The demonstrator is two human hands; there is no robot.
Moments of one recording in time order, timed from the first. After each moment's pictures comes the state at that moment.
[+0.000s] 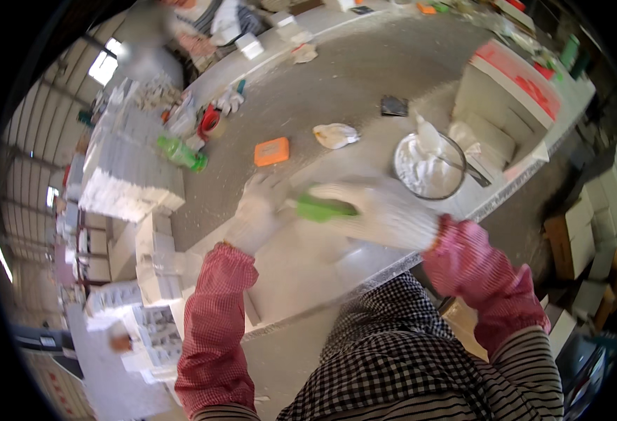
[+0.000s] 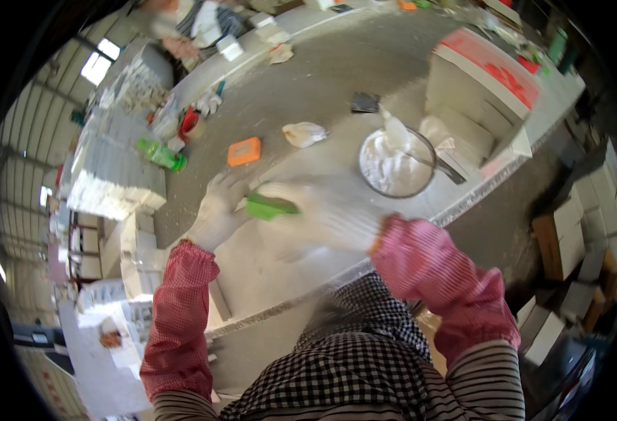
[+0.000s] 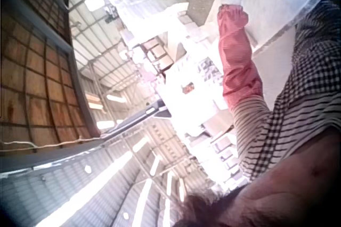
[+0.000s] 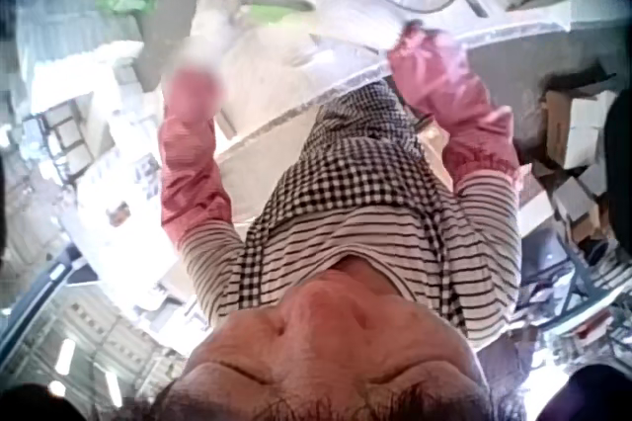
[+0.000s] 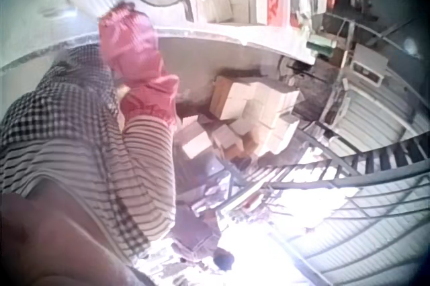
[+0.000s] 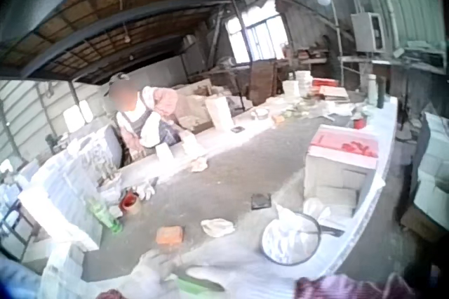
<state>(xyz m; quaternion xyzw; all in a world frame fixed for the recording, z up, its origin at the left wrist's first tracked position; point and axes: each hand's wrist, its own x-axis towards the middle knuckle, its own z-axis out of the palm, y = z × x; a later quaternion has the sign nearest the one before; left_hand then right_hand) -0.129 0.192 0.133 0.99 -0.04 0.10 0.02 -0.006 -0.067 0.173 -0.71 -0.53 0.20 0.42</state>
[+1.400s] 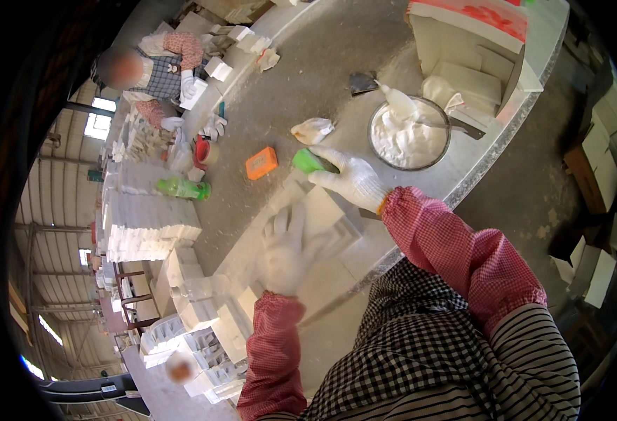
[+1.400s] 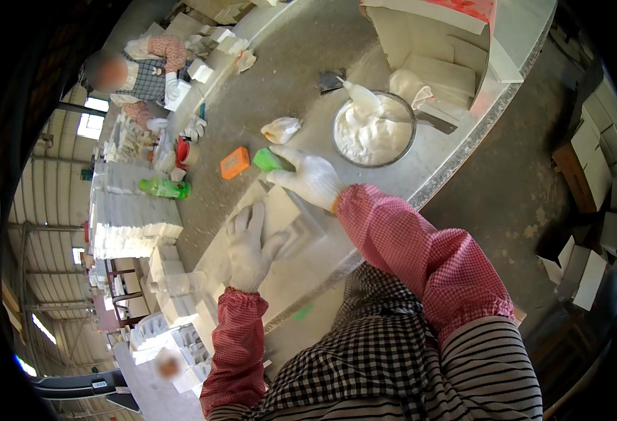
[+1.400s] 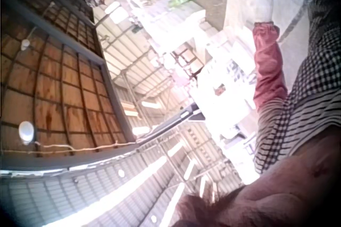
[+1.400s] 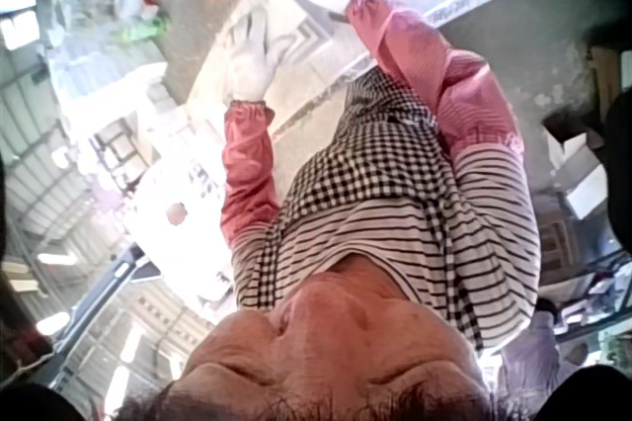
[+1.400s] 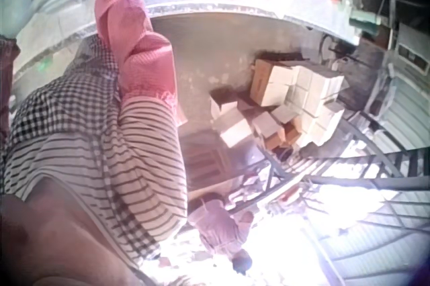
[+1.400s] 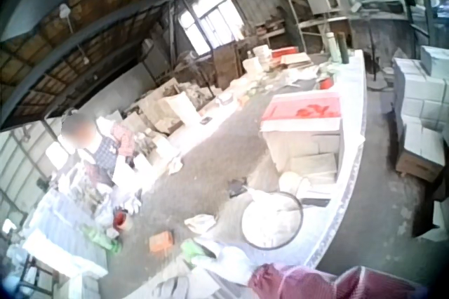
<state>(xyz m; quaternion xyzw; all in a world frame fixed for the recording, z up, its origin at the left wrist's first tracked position) -0.167 0.103 0.102 0.99 0.09 0.07 0.03 0.014 -0.023 0.040 -0.71 -0.27 0.19 0.62</state>
